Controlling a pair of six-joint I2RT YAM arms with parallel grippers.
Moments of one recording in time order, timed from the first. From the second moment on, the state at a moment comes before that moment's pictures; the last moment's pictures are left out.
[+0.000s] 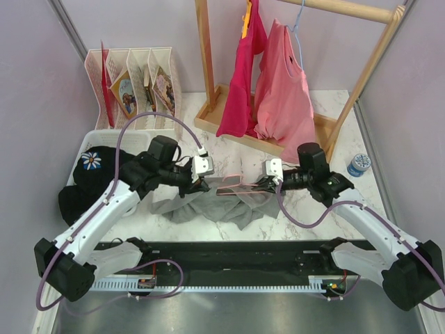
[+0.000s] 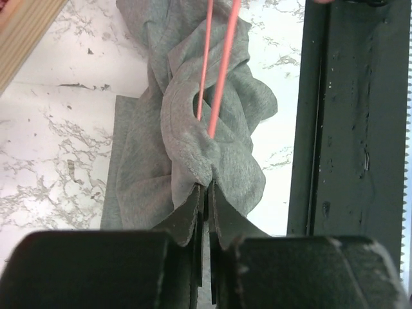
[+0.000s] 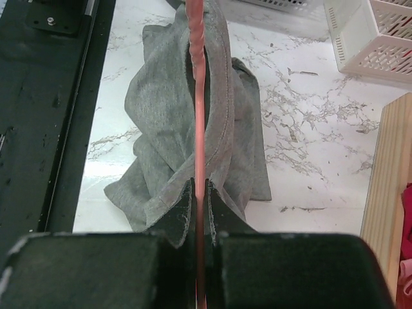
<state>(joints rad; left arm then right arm) -0.54 1.09 1.01 -0.72 0.69 0.62 0.47 1.04 0.76 -0.29 -0.95 -0.73</state>
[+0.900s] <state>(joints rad) -0.57 0.98 1.14 -0.86 0.51 1.00 0.50 1.09 0.70 -0.02 -0.95 -0.59</state>
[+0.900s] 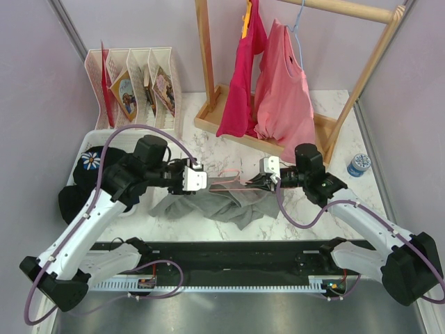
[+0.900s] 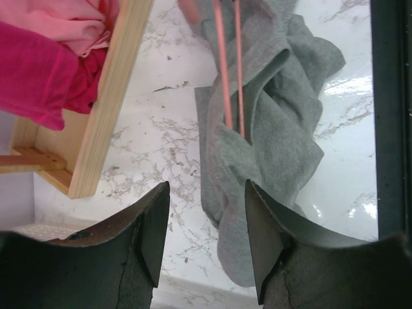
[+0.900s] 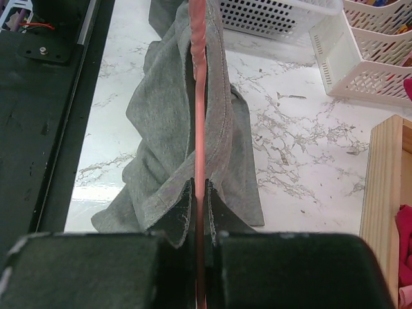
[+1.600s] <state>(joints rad) -0.58 1.11 1.11 -0.86 0.58 0.99 0.53 1.08 0.70 0.03 -0.94 -0.57</state>
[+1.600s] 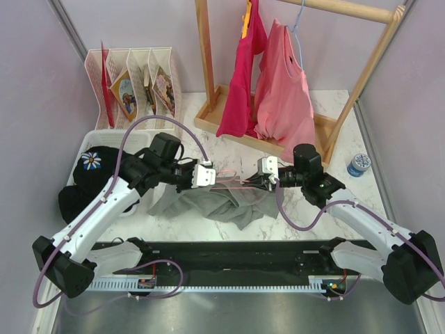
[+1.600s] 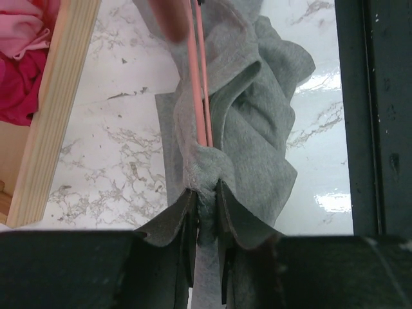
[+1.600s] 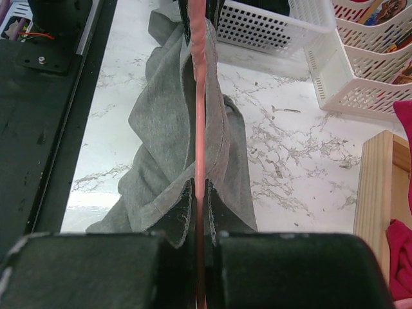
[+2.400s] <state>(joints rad) -0.63 1.02 0.96 -0.54 0.59 0.55 0.63 1.17 0.73 0.25 -0.73 -0.28</state>
